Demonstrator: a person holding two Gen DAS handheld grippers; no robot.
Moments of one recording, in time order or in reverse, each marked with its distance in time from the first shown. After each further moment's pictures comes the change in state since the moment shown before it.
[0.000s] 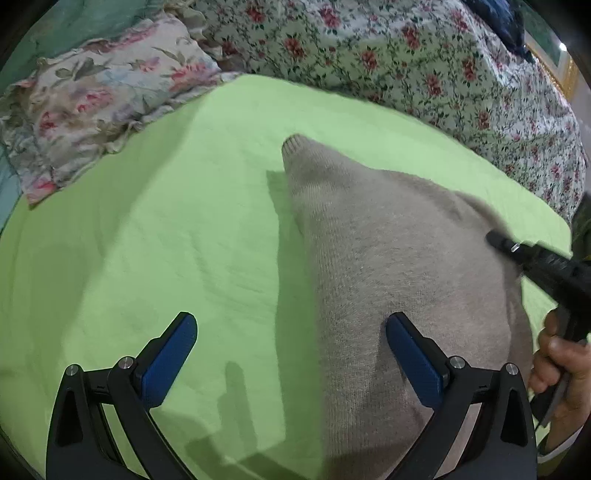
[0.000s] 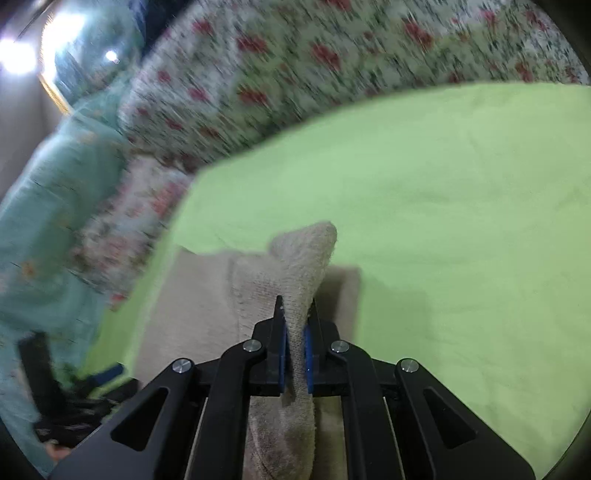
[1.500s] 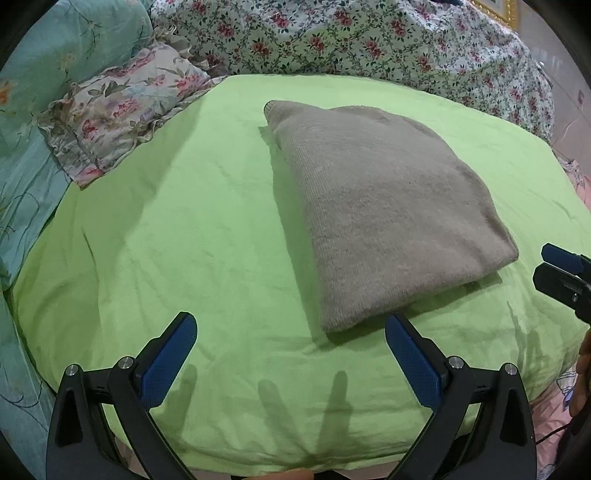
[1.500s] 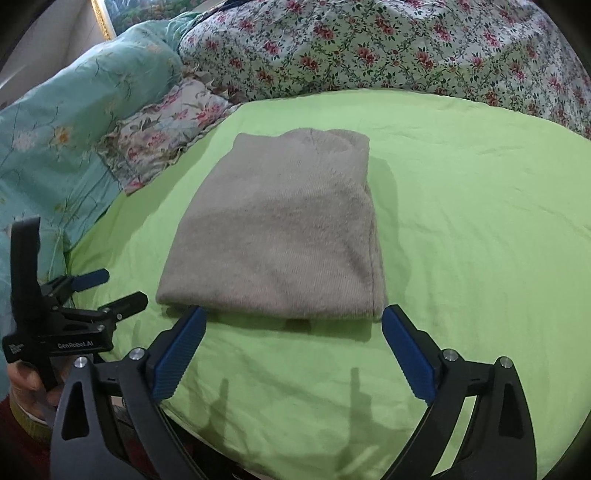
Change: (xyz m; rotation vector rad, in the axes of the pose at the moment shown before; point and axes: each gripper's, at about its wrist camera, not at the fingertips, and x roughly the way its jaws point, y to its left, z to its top) left arm -0.113 -0.022 -0.130 0.198 0.010 0.079; right arm -0.144 0.072 -0.169 -0.243 0.044 -0.139
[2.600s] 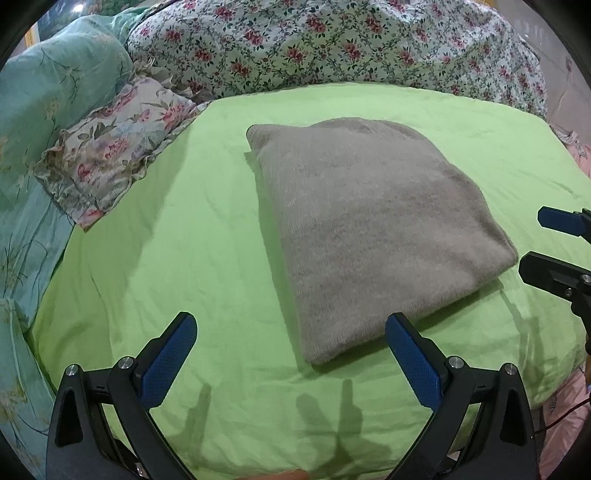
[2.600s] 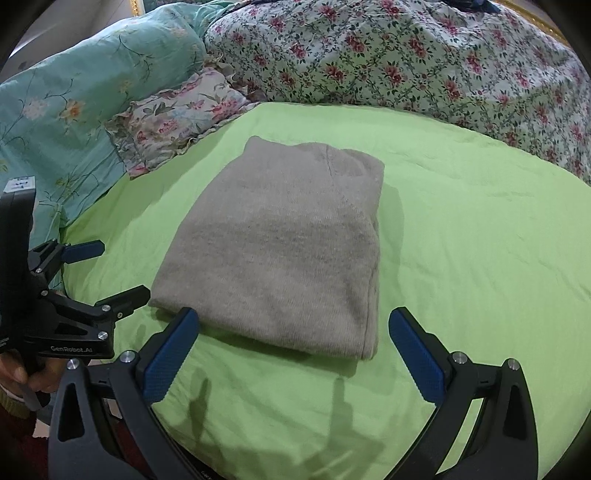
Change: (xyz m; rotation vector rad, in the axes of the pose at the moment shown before) left arm 0.000 -0.022 0.026 0.122 -0.034 0.054; right arm 0.007 0.007 0.029 -0.143 -0.002 -0.018
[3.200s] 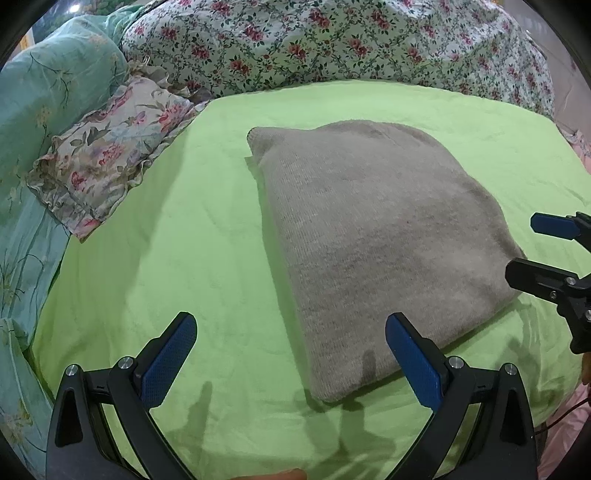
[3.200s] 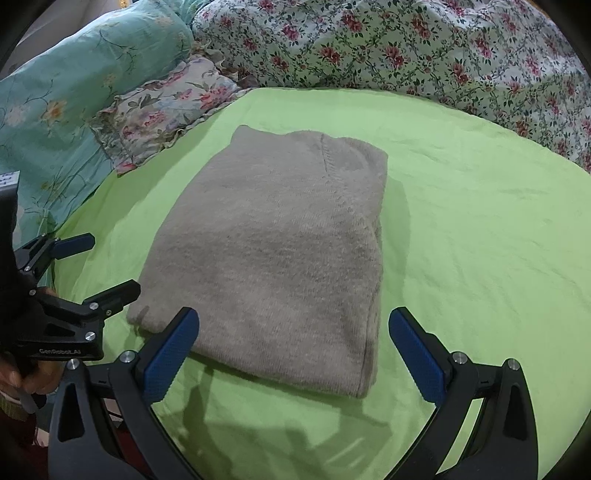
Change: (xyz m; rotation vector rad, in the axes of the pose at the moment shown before) left arm 0.020 0.008 0.023 0.004 0.016 0.005; right arm 0.033 -0.009 0.021 0.026 0.061 0.008
